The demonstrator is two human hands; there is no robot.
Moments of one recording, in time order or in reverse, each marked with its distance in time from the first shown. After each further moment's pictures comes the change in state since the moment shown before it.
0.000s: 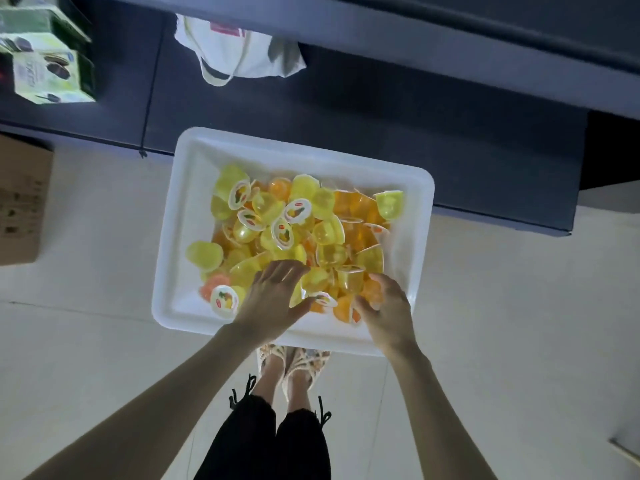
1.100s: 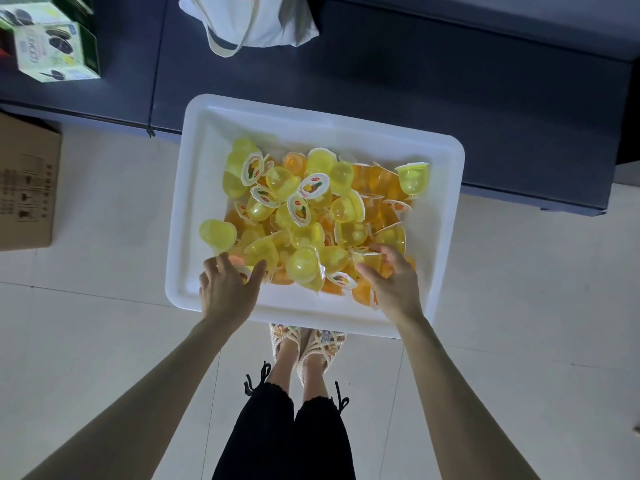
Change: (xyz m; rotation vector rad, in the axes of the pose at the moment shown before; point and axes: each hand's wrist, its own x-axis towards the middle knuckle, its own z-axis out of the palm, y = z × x) left_hand -0.028 -0.052 0.008 -0.184 0.141 -0.821; right_hand 0.020 0.005 0.035 0.281 0.048 0.007
